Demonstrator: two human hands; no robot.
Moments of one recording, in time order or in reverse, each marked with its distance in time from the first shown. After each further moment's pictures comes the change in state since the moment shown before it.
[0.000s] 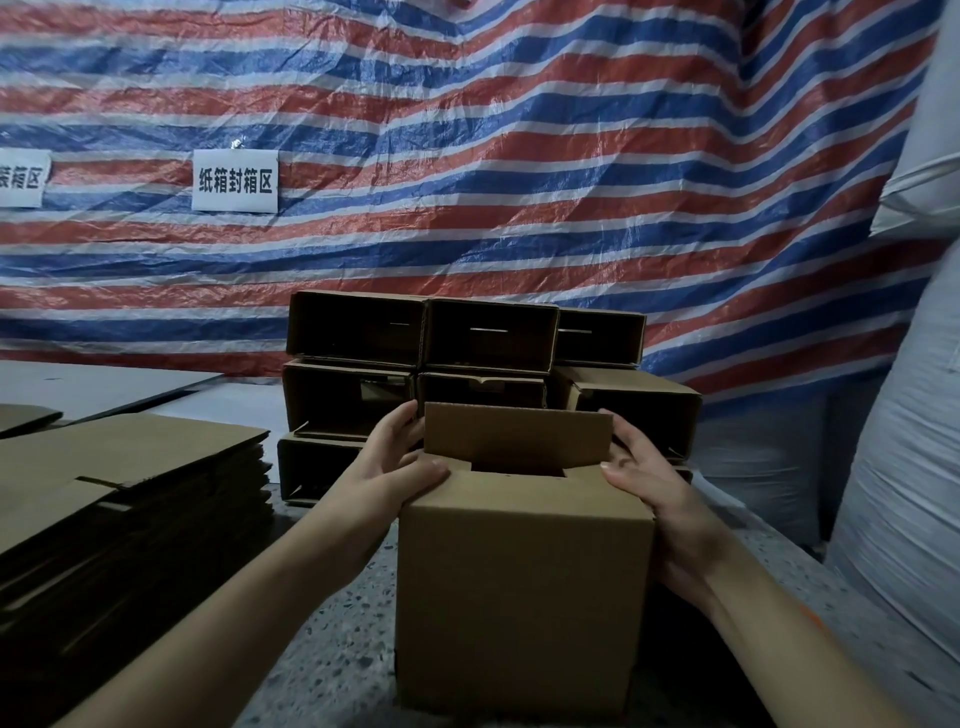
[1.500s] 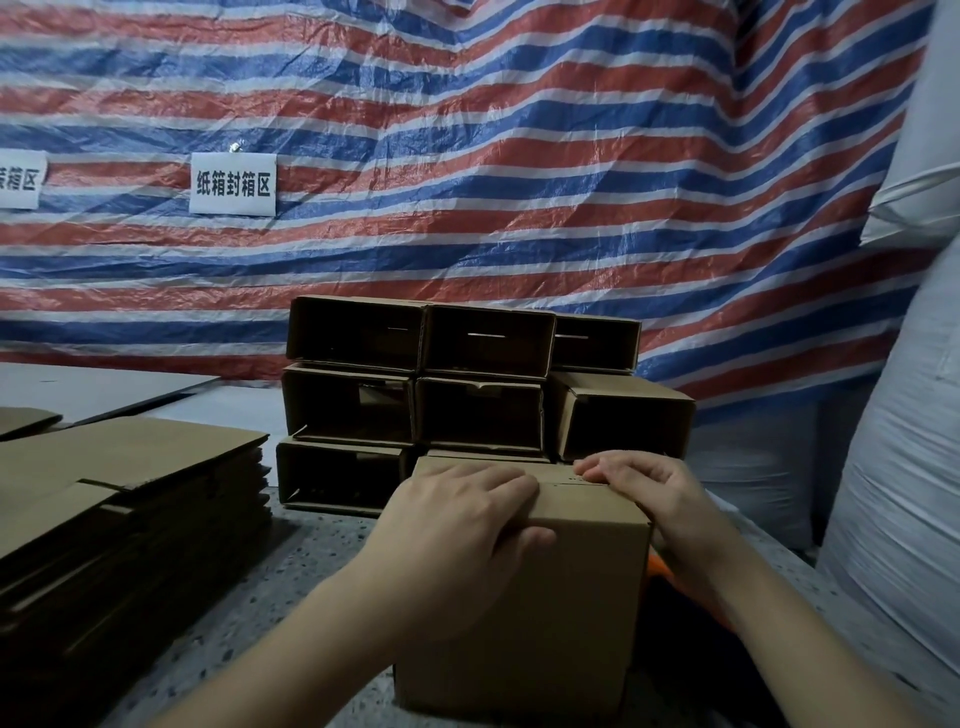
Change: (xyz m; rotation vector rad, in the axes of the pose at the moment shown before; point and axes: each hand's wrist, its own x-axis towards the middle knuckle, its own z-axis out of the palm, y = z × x) left_hand -0.032 0.016 0.054 1.459 -0.074 0.551; right_hand -0.003 -0.008 -0.007 -0.422 0.019 -0.066
